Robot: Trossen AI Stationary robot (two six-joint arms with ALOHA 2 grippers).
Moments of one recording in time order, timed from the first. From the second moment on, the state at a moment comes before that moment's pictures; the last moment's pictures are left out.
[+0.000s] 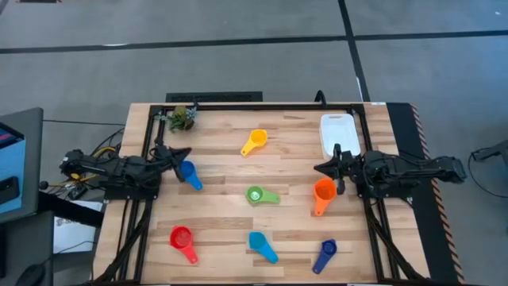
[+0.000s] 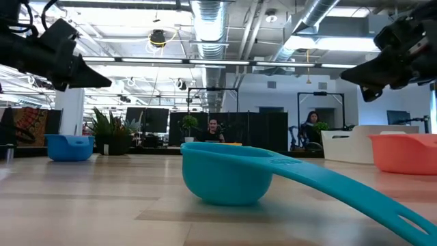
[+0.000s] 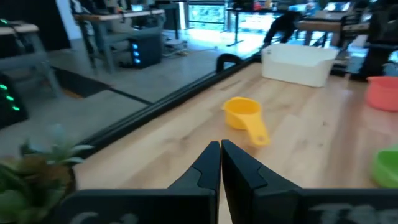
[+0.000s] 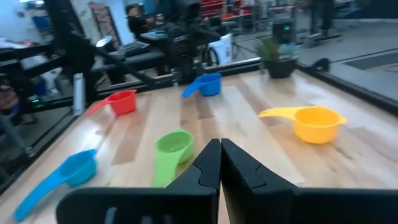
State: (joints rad) left arm -0.21 0.03 0.06 -0.10 -0.89 -0.04; right arm -0.01 0.12 0.00 0.04 0.08 0.19
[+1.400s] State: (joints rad) left arm -0.21 0.34 0.12 0.13 -0.54 -0.26; right arm 0.07 0.49 0.03 0.29 0.59 0.81
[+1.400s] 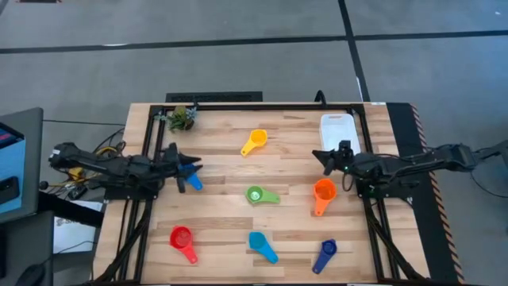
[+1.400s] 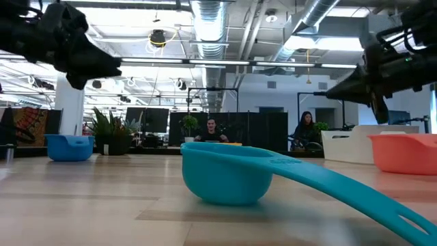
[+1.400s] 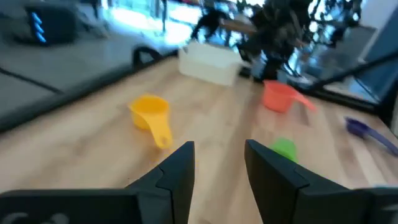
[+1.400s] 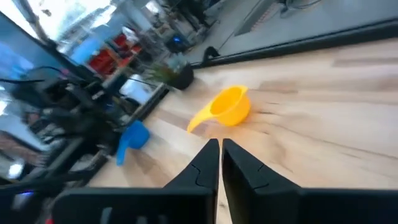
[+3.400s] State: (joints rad) left arm -0.05 2.03 1.34 0.30 -0.32 -0.36; right arm 0.49 1.00 0.79 -1.15 0.67 1.42
